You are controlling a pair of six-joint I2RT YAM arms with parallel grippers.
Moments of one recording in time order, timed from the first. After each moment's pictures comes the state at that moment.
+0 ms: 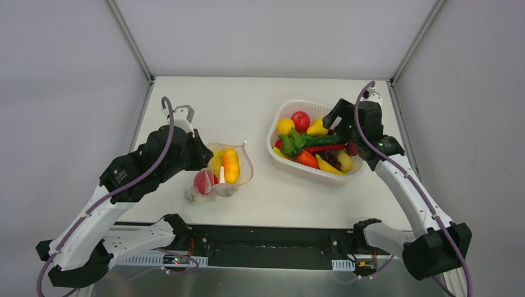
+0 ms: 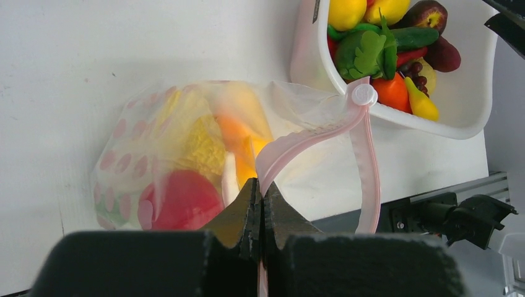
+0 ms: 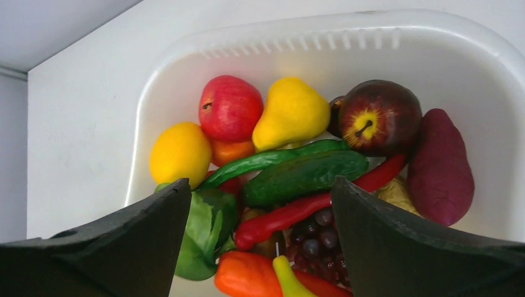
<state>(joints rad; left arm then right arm) -0.80 0.84 1.31 -1.06 -0.34 -0.66 0.34 1.10 1.01 -0.43 0.15 0.61</state>
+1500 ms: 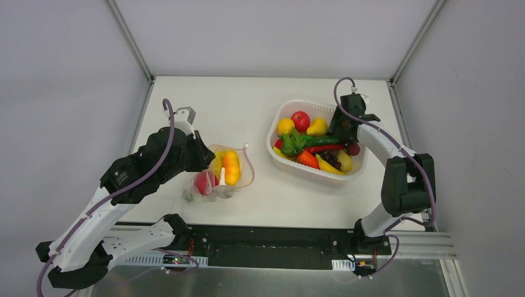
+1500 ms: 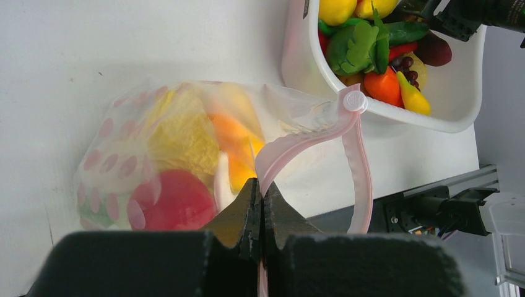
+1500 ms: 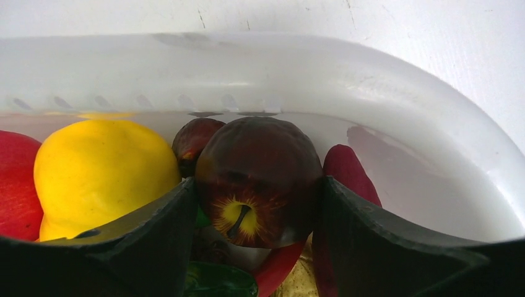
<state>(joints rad) -0.80 0.82 1.28 -1.03 -0.31 -0.67 0.19 1.61 1.13 -0.46 0.29 0.44</state>
